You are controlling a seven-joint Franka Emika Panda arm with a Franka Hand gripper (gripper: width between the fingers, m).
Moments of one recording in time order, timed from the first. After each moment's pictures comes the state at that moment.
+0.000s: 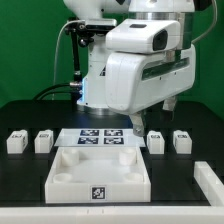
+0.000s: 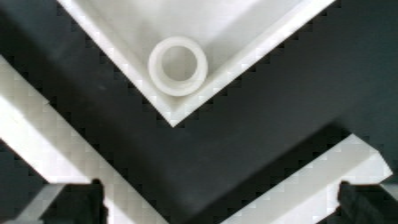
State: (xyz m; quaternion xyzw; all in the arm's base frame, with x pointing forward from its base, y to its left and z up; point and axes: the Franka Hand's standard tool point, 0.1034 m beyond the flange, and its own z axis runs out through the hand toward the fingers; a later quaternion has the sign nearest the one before) arm 0.566 0.057 0.113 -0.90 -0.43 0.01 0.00
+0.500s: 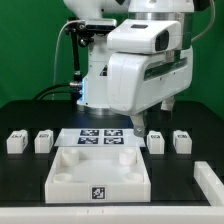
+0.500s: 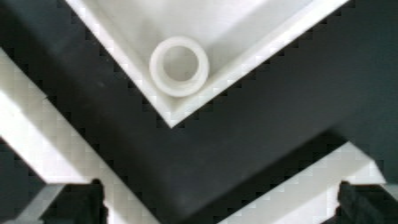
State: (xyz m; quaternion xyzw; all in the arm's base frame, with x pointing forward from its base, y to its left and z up) arm 0.555 0.052 0.111 -0.88 -0.47 0.01 0.00
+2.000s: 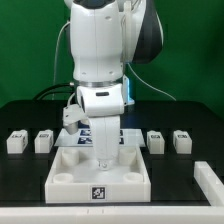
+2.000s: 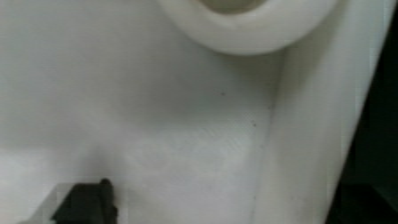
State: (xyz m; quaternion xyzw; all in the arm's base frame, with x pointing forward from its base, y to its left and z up) arm 0.444 -0.023 0.008 -0.67 -0.74 0.01 0.04
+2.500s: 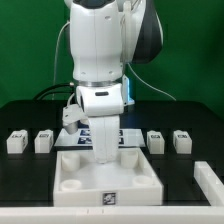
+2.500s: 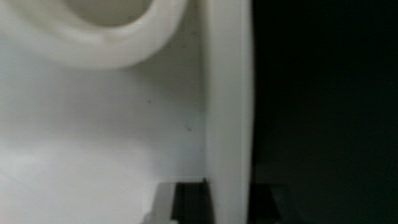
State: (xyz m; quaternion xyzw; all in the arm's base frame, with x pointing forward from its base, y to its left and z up) arm 0.446 -0.024 0.009 -0.67 -0.74 0.01 0.04
